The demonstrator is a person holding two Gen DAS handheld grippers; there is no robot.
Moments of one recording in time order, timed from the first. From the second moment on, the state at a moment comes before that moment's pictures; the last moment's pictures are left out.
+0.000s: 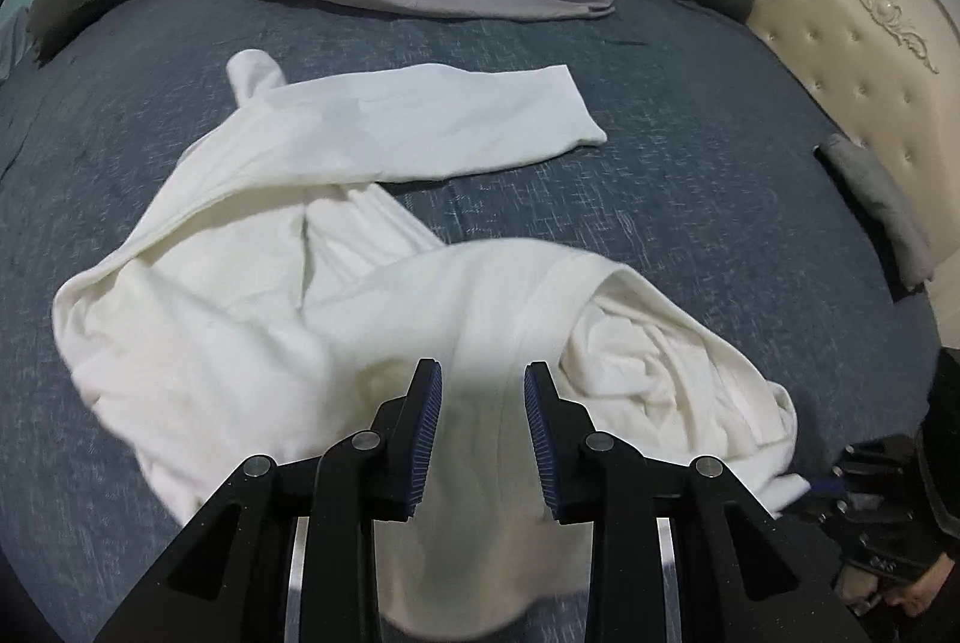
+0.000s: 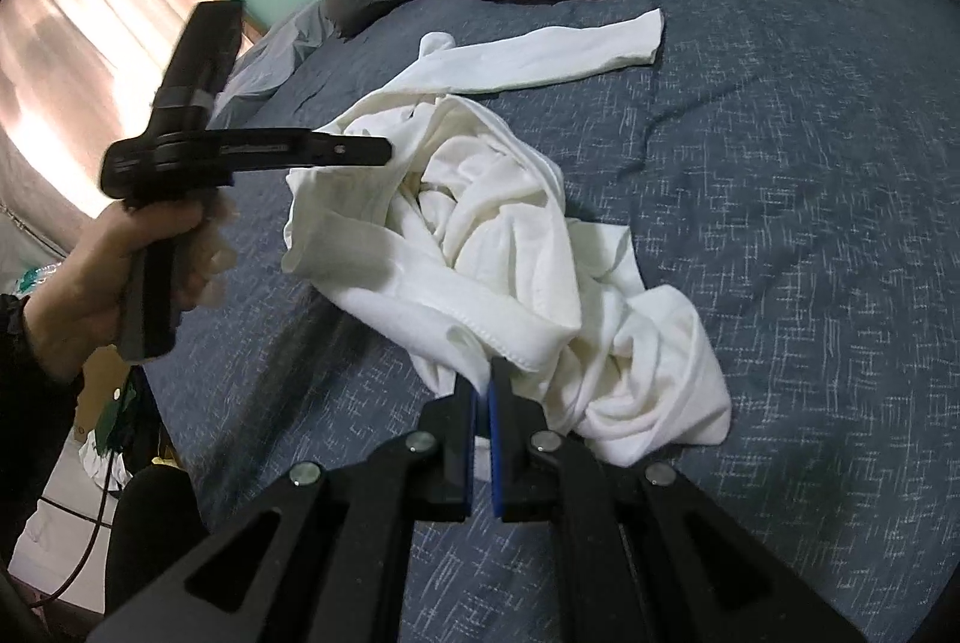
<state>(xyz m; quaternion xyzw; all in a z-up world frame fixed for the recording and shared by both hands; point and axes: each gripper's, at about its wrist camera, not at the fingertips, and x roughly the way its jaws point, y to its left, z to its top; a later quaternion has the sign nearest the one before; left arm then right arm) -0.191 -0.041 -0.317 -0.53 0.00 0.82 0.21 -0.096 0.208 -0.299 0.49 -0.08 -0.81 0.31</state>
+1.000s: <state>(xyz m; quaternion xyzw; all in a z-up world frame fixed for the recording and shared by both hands) -0.192 -0.035 -0.313 -0.52 0.06 0.83 0.21 -0.104 0.218 -0.296 0.49 -0.09 -0.81 0.31</state>
